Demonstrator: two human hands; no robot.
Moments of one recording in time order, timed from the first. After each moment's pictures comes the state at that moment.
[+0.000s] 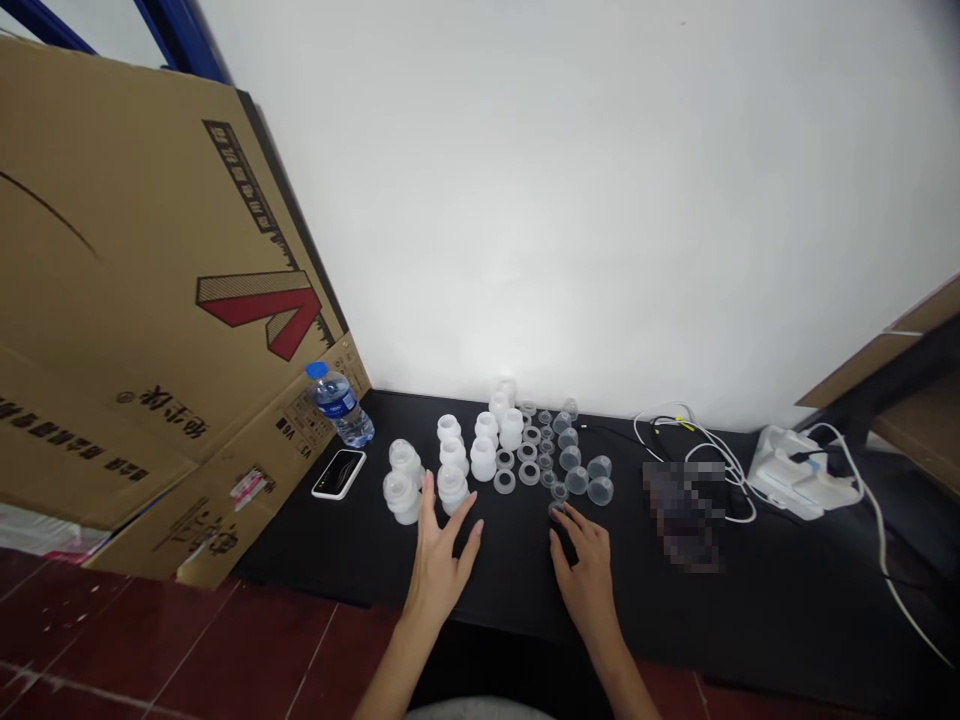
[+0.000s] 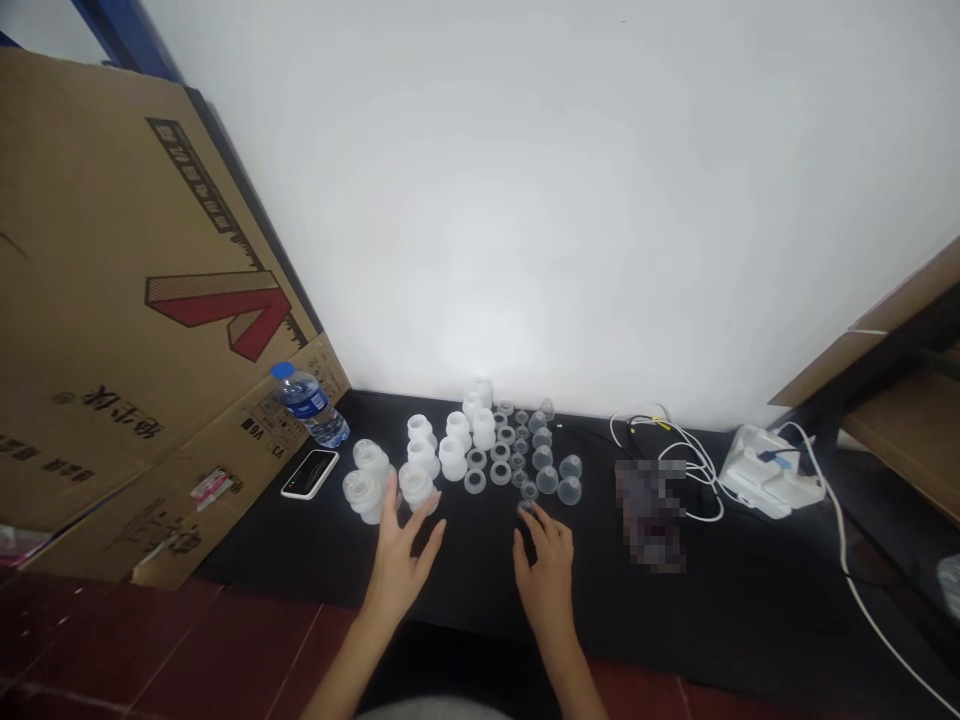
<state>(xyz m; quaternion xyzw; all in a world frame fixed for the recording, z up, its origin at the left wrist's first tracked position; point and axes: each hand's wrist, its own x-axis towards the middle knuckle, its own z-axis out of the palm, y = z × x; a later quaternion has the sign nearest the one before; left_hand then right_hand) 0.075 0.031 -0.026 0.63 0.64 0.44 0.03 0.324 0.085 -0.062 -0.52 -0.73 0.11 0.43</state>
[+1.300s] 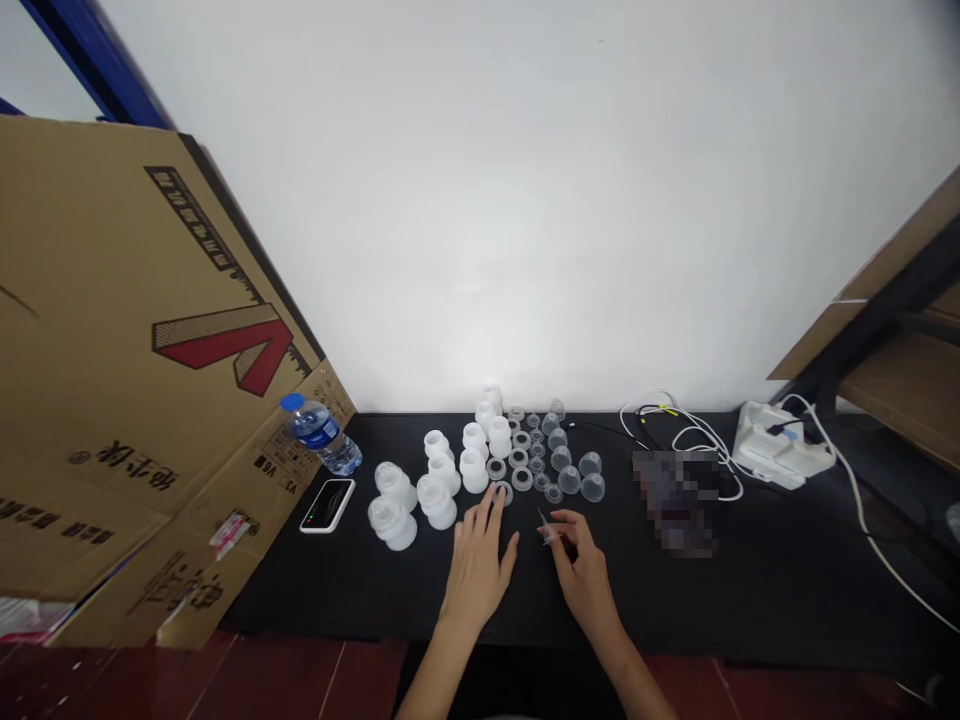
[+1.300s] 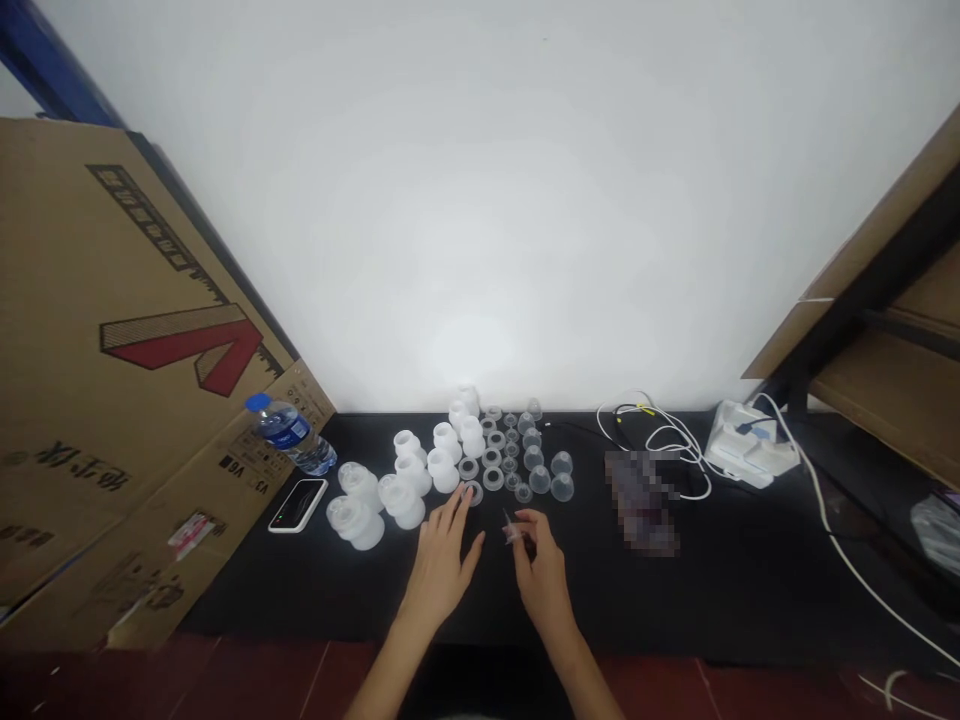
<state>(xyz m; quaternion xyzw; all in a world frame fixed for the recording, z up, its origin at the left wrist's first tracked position) 0.115 0.062 -0.023 0.73 0.61 0.31 0.06 0.314 0.079 -0.038 -0.50 -0.61 0.36 0.49</state>
